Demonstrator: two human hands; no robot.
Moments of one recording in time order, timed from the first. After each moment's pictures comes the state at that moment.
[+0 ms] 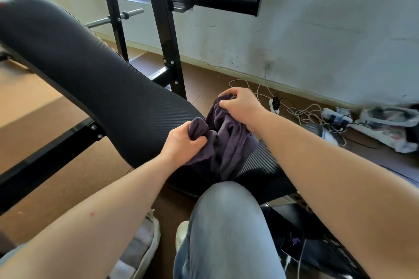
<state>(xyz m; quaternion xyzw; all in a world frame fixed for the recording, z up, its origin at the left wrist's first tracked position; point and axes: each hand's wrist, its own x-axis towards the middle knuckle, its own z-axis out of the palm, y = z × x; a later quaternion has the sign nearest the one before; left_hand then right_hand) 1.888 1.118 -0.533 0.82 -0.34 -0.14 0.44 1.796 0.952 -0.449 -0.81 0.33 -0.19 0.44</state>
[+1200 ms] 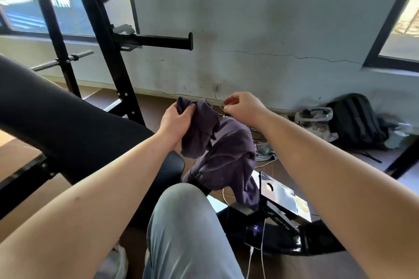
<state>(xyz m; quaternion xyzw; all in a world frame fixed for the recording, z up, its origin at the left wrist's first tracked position) 1.766 1.051 -0.418 0.70 -0.32 -0.22 0.61 1.608 0.924 -0.376 -0.83 0.40 -0.22 0.33</state>
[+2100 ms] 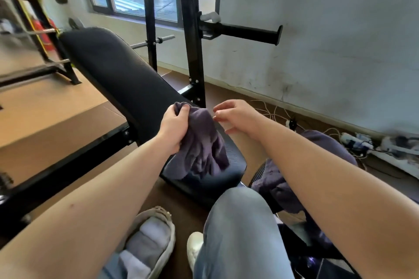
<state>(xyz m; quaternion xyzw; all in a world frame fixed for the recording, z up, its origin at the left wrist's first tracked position) 1.914 1.176 -0.448 0.69 -0.13 -0.17 0.69 1.806 1.024 -0.405 -0.82 0.23 -0.09 0.52</state>
